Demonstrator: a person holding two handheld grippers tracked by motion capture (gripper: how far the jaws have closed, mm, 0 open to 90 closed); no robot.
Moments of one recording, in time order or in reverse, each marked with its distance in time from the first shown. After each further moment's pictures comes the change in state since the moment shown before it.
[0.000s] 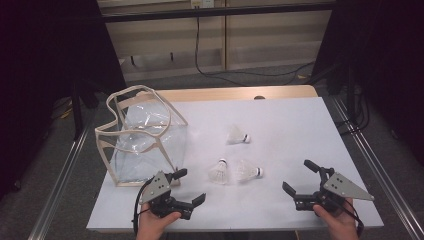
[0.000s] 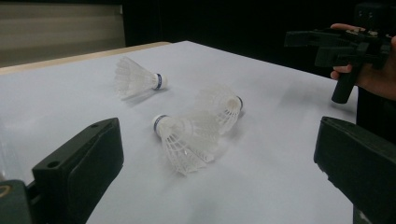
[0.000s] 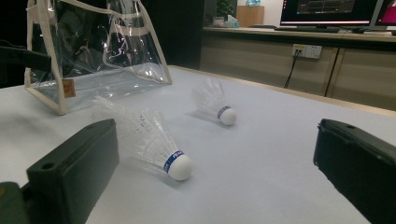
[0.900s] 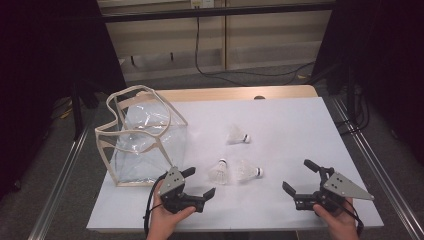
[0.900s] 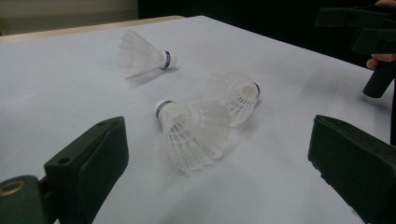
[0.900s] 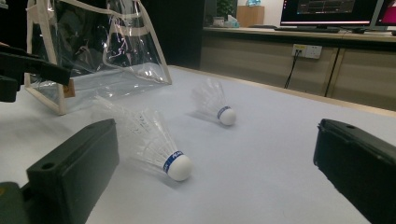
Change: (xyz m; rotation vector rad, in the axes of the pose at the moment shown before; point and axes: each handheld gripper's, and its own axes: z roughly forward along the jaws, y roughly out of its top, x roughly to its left) left arm -0.005 0.002 0.029 0.105 0.067 -0.039; right arm -0.001 0.000 0.000 0.000 0.003 0.002
